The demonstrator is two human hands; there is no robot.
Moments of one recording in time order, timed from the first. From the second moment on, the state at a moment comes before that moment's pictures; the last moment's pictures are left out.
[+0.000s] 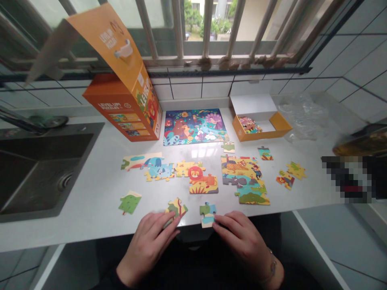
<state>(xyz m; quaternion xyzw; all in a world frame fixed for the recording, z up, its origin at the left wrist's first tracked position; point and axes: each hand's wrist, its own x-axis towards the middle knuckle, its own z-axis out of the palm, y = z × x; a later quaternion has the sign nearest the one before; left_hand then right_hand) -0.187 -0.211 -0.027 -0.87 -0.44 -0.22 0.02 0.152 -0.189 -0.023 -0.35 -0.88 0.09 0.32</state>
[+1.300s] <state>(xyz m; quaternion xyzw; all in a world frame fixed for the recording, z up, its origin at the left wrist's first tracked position) -0.137 -0.179 -0.022 -0.91 -0.37 -0.21 0.01 0.264 -0.117 -0.016 -0.62 -0.74 -0.07 0.27</state>
